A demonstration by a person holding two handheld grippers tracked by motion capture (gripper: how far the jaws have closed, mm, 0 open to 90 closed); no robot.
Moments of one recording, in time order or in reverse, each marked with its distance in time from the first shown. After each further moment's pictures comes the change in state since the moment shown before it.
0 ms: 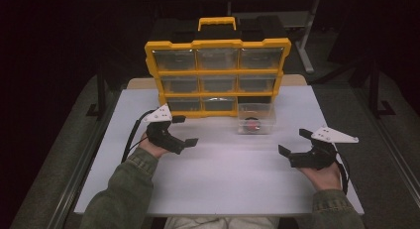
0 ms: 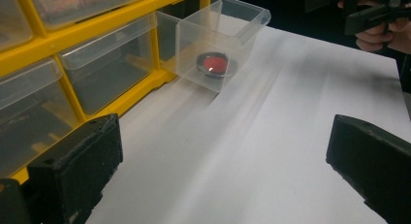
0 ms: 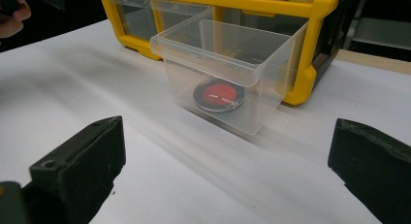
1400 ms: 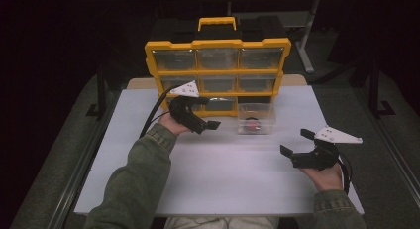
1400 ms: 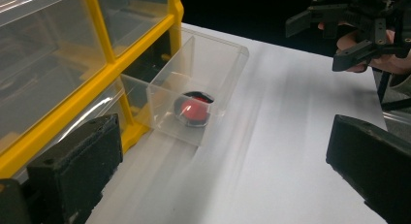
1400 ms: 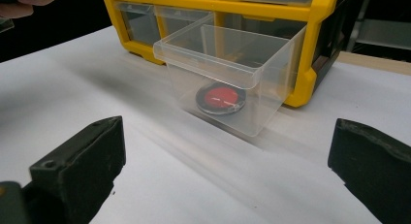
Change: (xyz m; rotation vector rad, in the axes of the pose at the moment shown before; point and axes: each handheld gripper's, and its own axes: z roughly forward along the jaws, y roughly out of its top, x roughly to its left) left arm 0.003 0.080 0.049 0.079 -0.120 0.069; right arm -0.002 0.000 -0.004 -0.016 0.017 0.015
